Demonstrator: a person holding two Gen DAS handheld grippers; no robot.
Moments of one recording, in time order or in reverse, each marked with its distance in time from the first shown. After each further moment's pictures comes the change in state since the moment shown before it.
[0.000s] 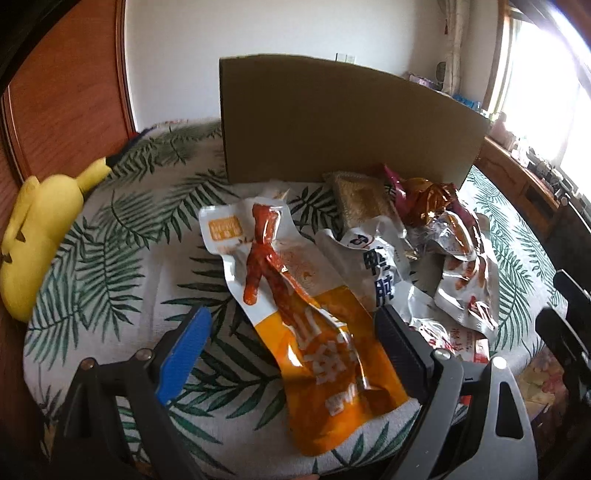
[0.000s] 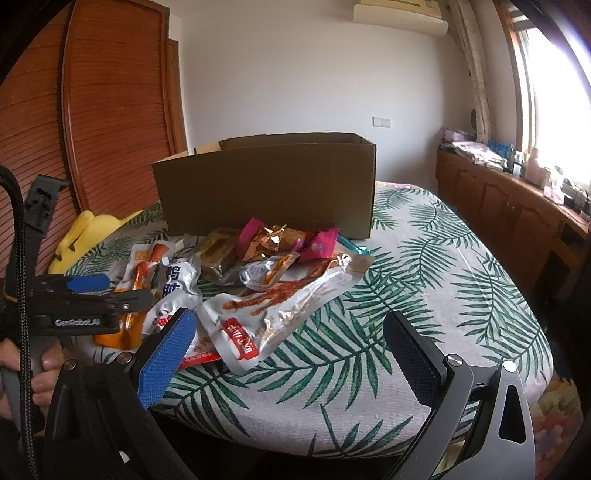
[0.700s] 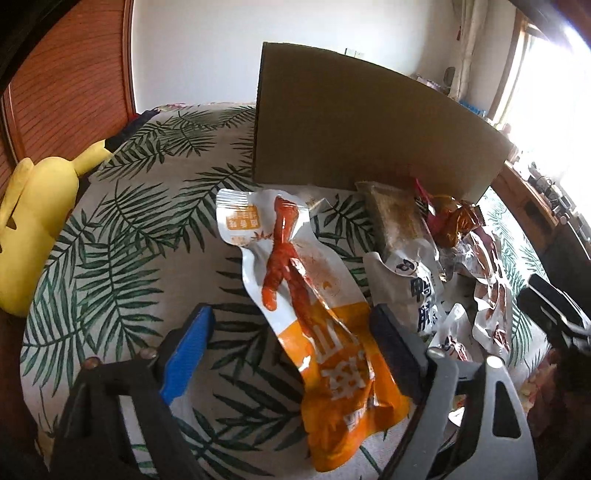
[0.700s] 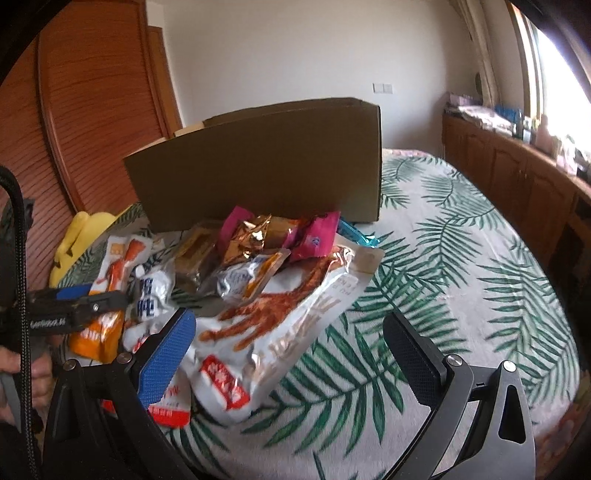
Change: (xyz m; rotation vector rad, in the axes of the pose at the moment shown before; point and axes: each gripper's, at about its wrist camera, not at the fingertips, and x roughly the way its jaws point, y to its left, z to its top) left arm 0.012 0.034 0.018 -0.053 0.037 -0.038; right arm 0.055 -0.025 0.021 0.106 0.135 0.061
